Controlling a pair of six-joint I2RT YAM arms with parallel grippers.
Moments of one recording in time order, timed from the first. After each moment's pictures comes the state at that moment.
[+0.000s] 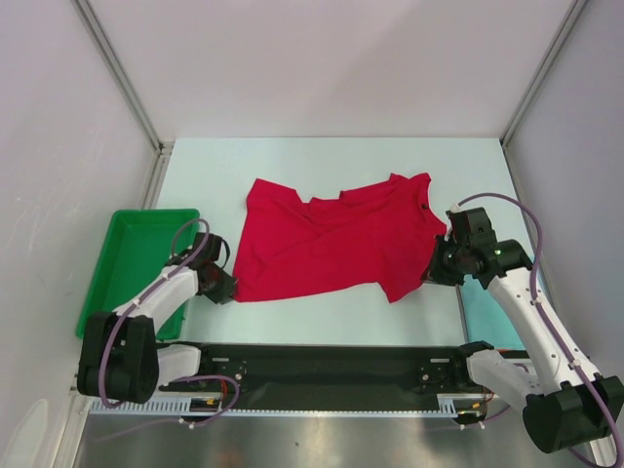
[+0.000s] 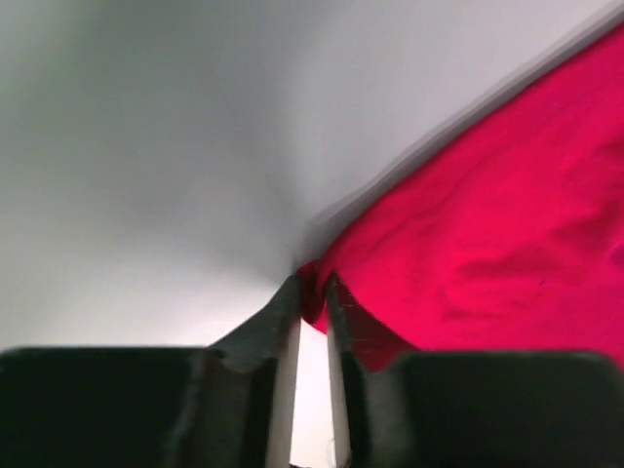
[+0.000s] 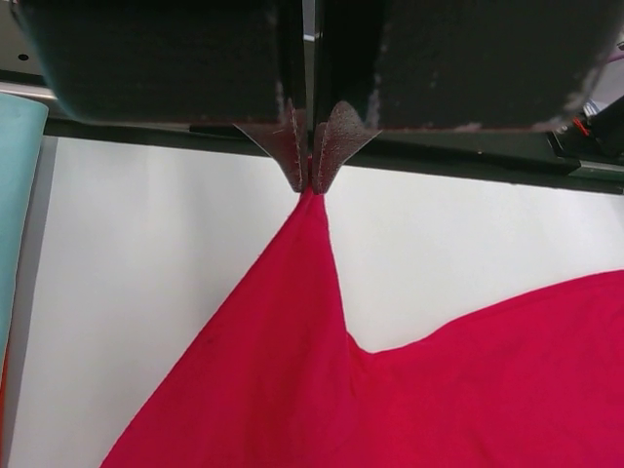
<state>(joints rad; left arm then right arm) -0.13 1.22 0.55 -0.61 -0.07 -1.04 0.24 0.98 0.93 -0.99 -0.15 0.48</state>
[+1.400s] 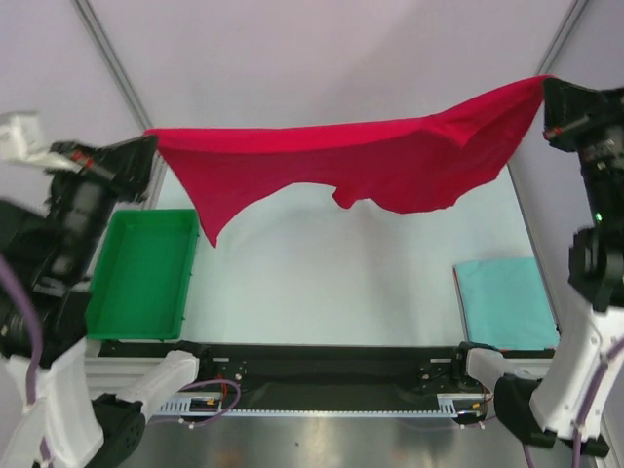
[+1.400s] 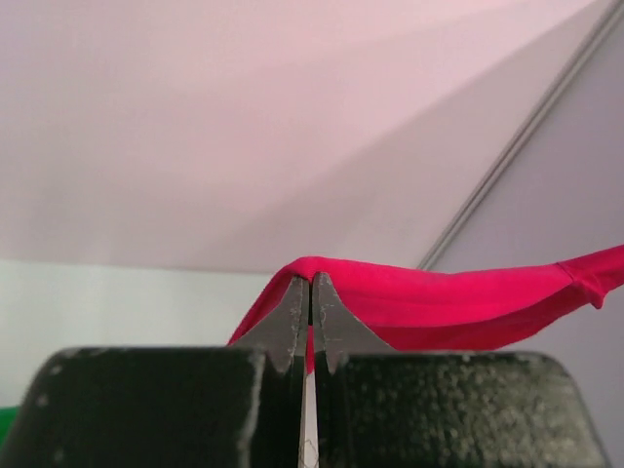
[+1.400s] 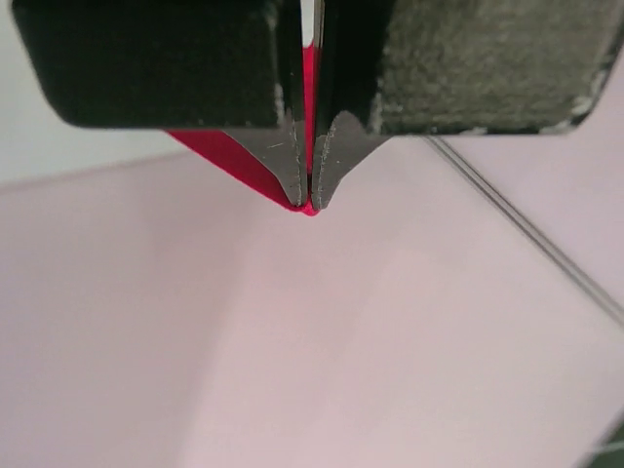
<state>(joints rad) -0.23 0.97 1.89 -0.72 0.03 -0.41 -0.16 1.12 1.99 -0.58 -0.21 0.62</state>
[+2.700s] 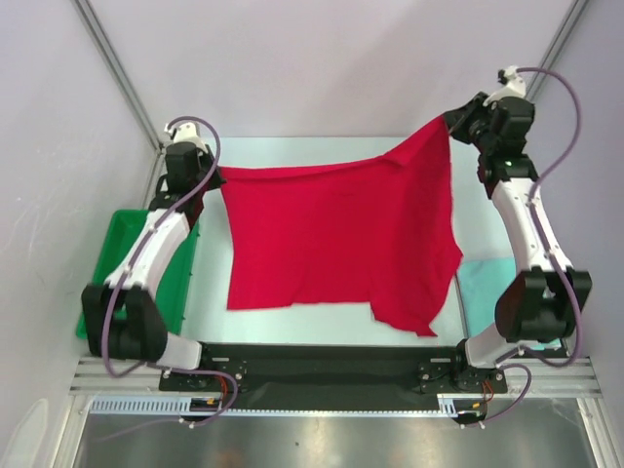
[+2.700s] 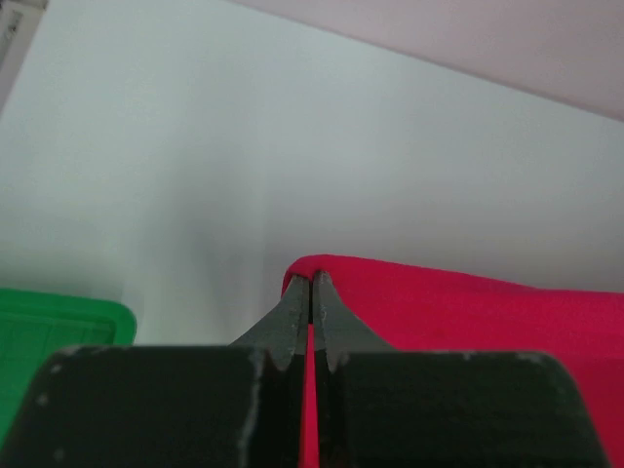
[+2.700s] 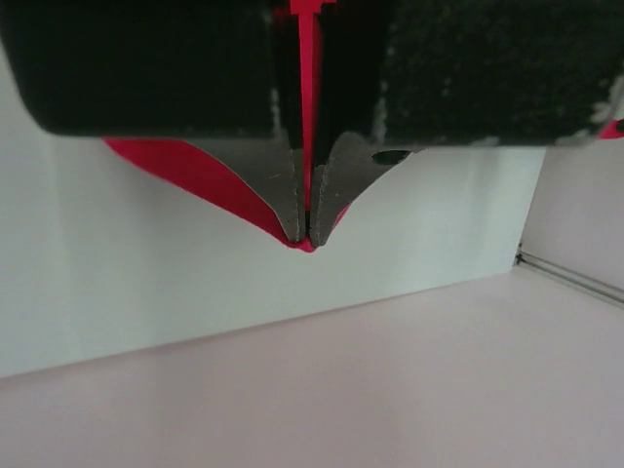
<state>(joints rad) -0.08 1.38 1.15 -0.14 -0.08 -0.29 -0.03 1.53 1.50 -0.07 -0.20 0.47</state>
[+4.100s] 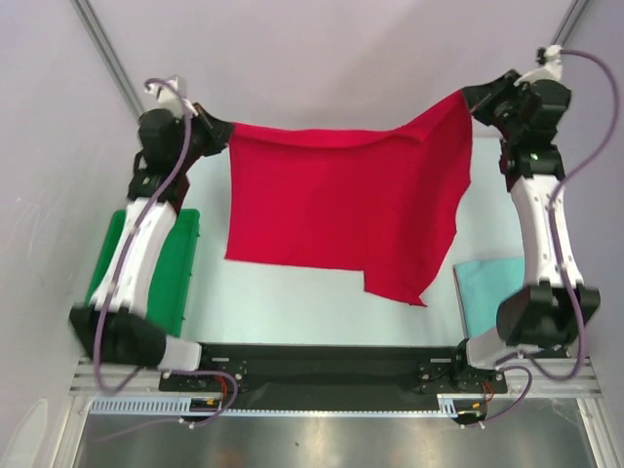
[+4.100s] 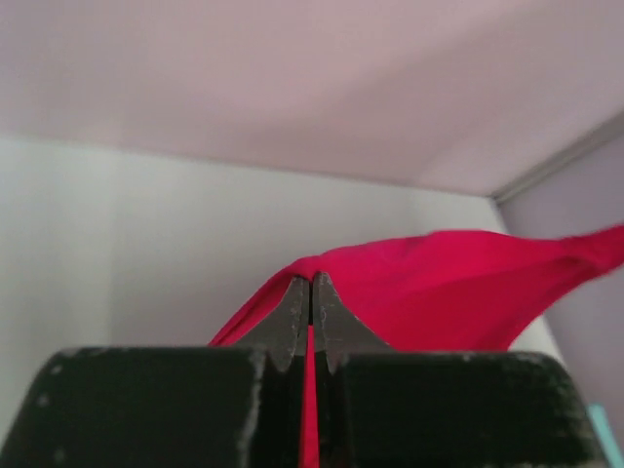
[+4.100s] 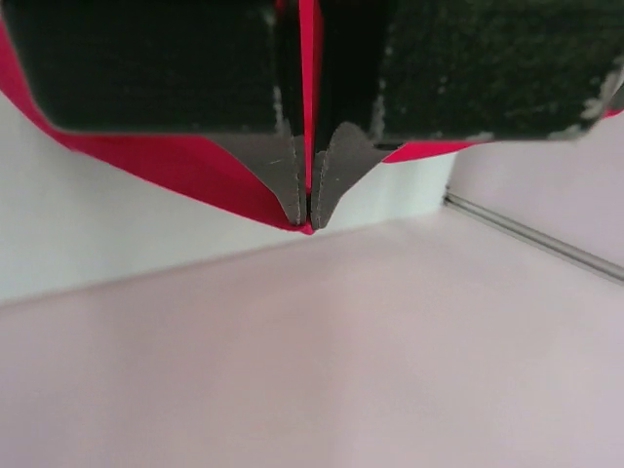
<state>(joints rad) -0.05 1.49 1.45 -0.17 0.24 -0.46 -0.09 1.59 1.66 -0.13 -0.29 0.60</state>
